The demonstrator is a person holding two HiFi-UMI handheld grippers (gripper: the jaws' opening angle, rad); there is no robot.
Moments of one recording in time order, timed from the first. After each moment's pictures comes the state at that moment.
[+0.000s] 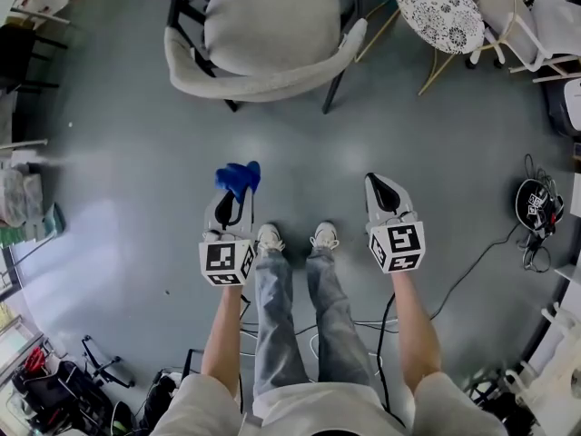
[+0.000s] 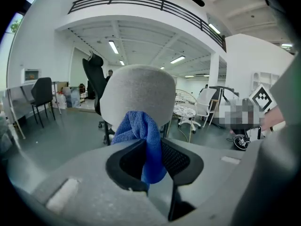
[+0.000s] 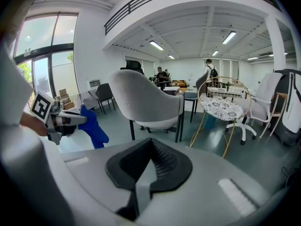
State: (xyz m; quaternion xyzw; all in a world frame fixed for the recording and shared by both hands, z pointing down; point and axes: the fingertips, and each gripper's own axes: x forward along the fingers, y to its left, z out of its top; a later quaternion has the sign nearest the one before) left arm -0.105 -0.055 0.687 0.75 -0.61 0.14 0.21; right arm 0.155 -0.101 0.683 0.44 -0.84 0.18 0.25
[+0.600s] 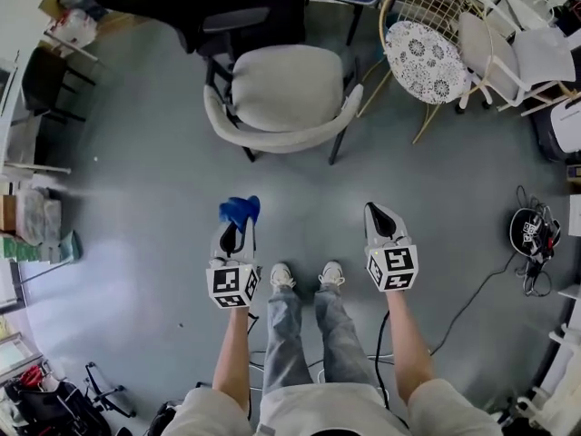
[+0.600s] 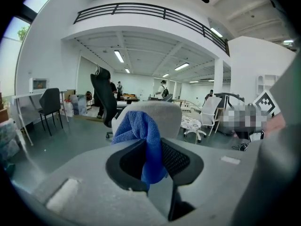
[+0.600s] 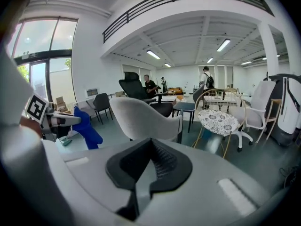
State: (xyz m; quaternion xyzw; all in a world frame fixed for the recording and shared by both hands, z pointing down) left arm -0.153 -0.059 0.586 0.74 -0.64 0.11 0.19; right arm 0.132 -0.115 0.590 0.47 -0.84 0.16 0.21
